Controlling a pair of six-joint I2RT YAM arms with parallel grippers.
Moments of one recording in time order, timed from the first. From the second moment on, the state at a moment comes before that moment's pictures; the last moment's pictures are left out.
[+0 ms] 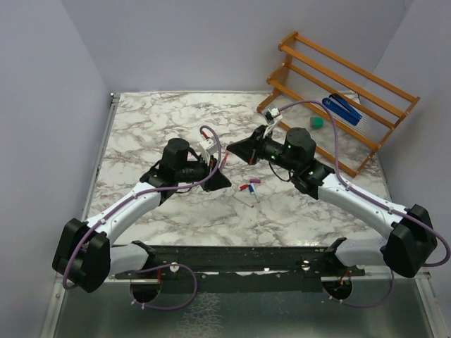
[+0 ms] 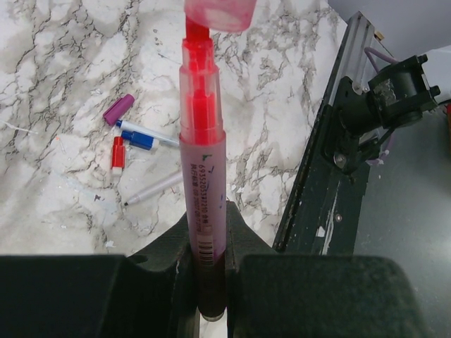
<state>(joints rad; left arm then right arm) -0.51 1.20 0.74 0.01 0.77 -0.21 0.71 1.29 0.94 0.32 -0.30 0.45</state>
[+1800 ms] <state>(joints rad) -0.51 1.10 0.73 0.04 0.62 -0.13 0.71 1.38 0.91 0.57 -0.49 0.54</state>
